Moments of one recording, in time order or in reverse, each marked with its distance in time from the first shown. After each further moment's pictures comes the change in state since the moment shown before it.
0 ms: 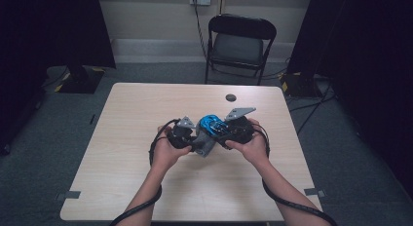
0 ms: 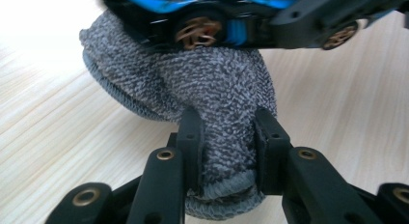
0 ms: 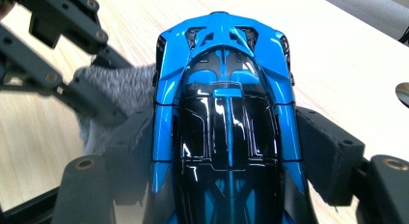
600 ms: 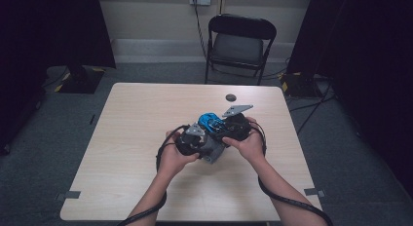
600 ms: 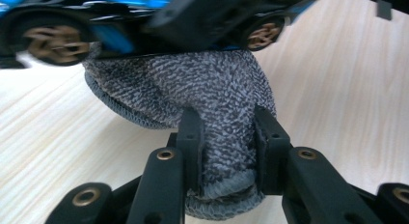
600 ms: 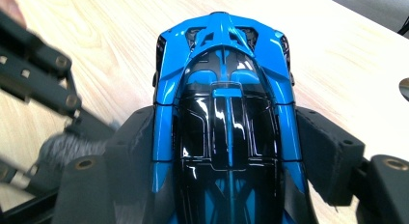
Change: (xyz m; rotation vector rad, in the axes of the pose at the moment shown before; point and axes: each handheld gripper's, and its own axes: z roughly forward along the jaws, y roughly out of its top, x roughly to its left) left arm -0.026 0.000 0.014 -0.001 -0.044 0.063; right arm -0.004 0.006 0.011 0.007 -0.009 0.044
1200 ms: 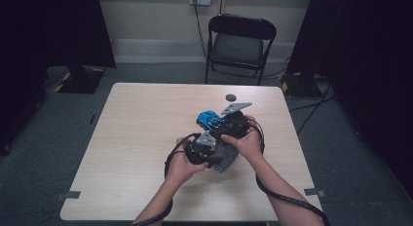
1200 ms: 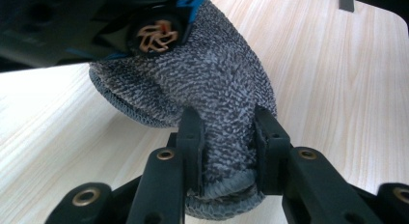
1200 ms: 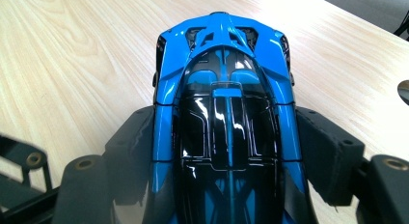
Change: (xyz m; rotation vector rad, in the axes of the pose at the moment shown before) left arm -0.029 0.001 0.018 -0.005 -0.071 0.060; right arm -0.002 0.005 0.004 -0.001 -0.010 0.018
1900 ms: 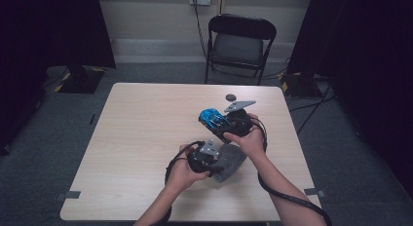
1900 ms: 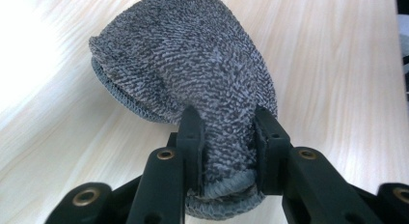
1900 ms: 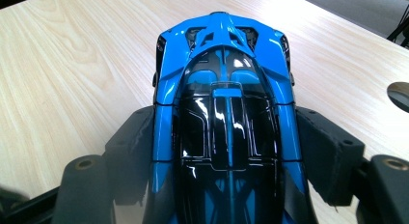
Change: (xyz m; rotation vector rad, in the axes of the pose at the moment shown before) left arm -0.010 -0.012 0.001 0.076 -0.019 0.038; right arm -0.007 0.001 -0.008 -0.019 0.005 0.015
